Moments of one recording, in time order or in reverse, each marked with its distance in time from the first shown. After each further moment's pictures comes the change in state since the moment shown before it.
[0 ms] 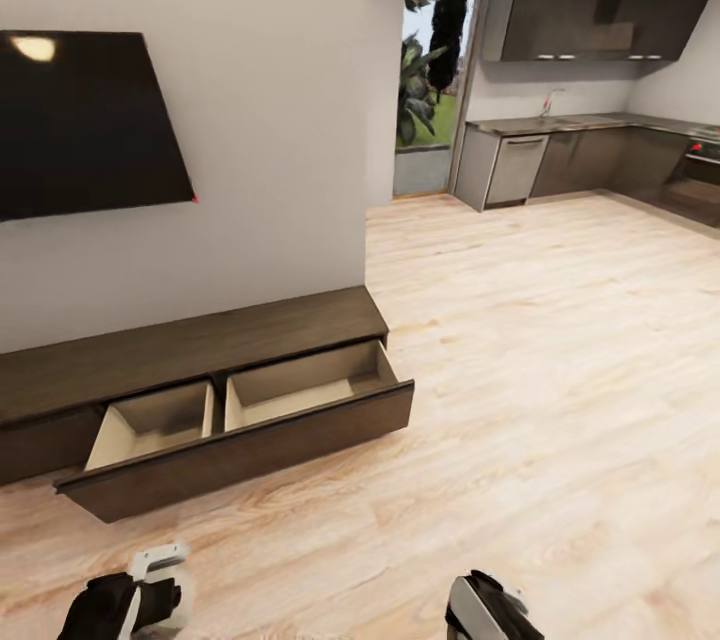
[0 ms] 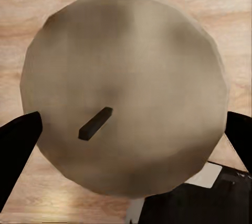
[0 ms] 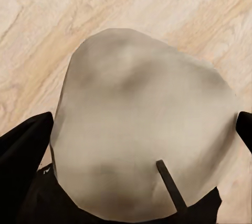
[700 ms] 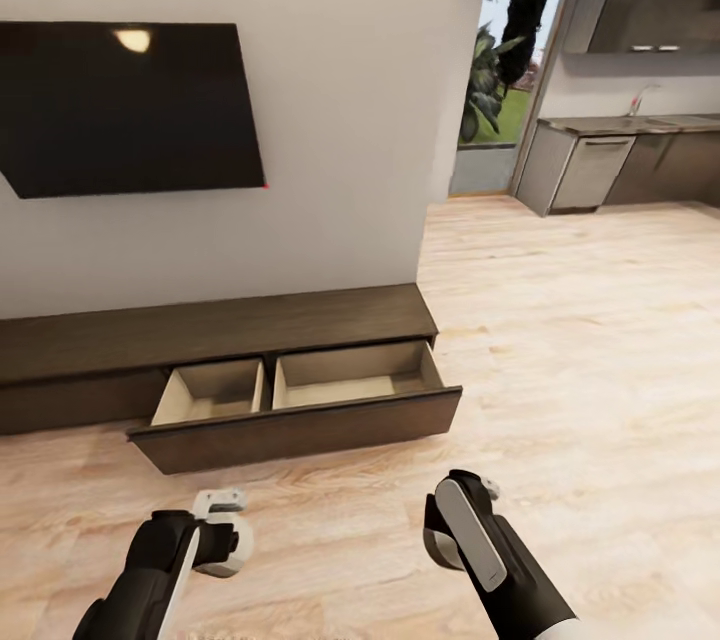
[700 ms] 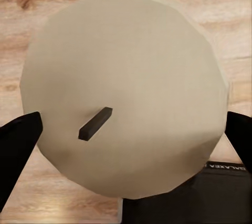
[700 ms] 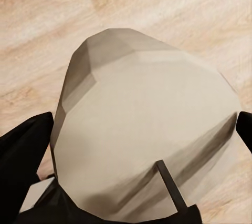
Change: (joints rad) left arm 0.000 -0.083 -0.267 -0.347 0.005 0.294 -0.002; right arm -0.037 0.026 -0.007 -0.543 -0.017 0.473 -0.259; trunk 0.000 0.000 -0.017
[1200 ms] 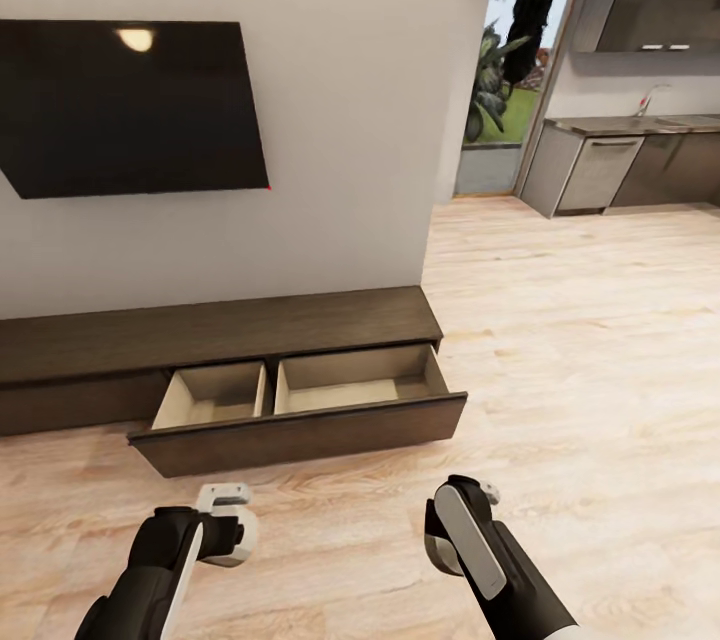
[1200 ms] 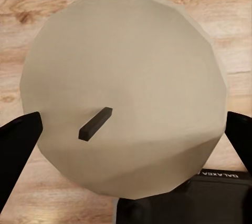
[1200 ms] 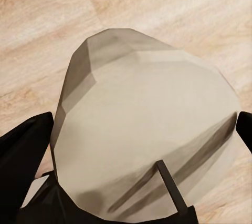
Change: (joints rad) left arm 0.000 -0.015 -0.005 -0.032 0.005 -0.006 -0.002; right arm 0.014 0.000 0.010 0.003 0.014 -0.005 0.002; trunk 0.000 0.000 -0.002
